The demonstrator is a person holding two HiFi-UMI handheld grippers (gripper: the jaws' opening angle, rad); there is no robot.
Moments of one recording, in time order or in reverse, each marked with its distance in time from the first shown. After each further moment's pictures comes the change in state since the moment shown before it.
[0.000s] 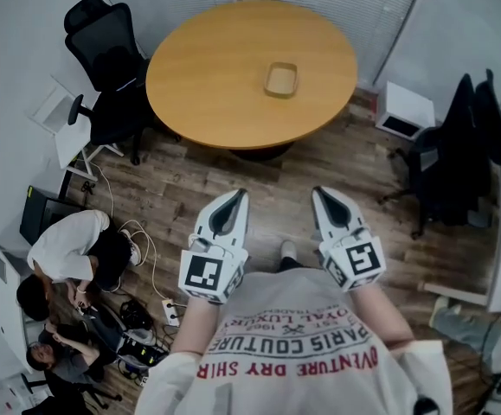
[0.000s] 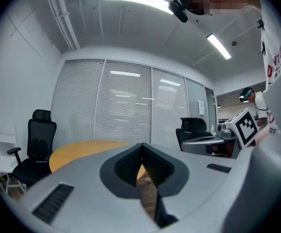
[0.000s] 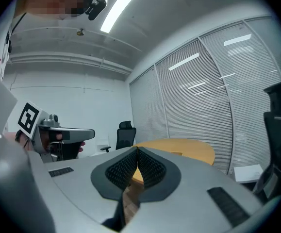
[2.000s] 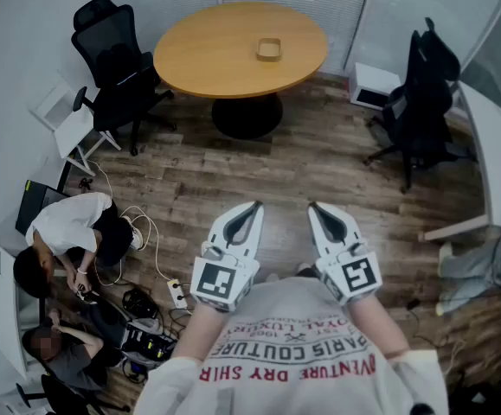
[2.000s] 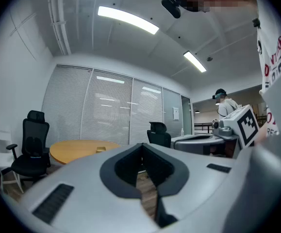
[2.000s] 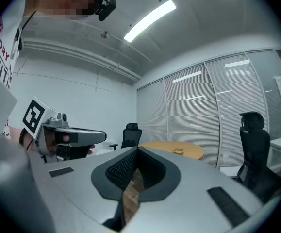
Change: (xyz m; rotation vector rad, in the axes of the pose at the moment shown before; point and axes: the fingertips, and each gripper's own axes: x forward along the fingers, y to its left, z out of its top) left arm -0.284 -0.117 -0.041 0.028 -0.058 -0.209; right arm -0.227 0.246 -0.039 -0.103 -0.030 -0.104
